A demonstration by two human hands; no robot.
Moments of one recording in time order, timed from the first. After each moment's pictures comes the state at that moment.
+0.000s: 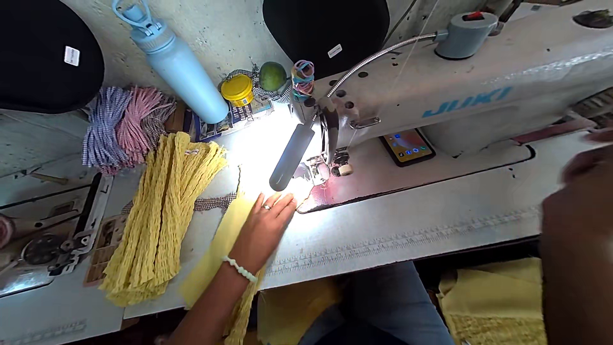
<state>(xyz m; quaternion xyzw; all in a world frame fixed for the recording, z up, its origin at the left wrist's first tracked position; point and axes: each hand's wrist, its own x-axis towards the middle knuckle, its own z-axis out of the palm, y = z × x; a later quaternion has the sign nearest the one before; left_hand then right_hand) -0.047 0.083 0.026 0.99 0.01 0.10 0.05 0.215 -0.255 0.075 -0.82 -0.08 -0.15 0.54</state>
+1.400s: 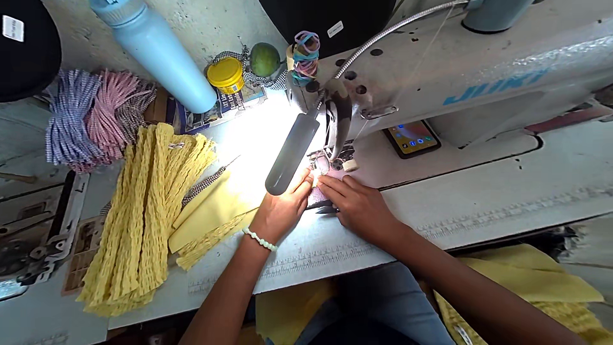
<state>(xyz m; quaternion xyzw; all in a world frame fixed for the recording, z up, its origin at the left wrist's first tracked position) 0.009 0.081 0.002 0.98 -0.03 0.17 0.11 0.117 -0.098 -0.007 -0.78 -0.57 -0.11 0.25</state>
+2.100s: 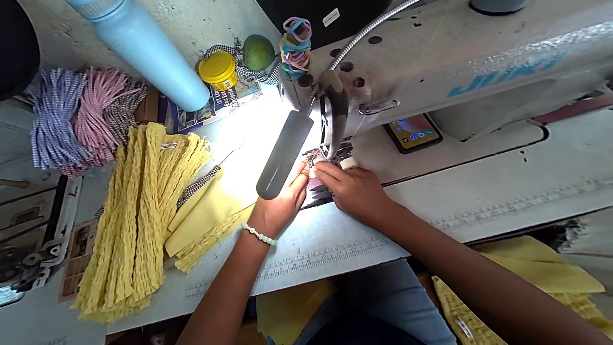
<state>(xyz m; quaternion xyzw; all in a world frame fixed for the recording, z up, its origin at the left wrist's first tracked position) 0.019 0.084 0.005 0.98 -0.03 0.18 0.09 0.136 -0.084 -0.005 -0.78 -0.57 -0.11 0.22</state>
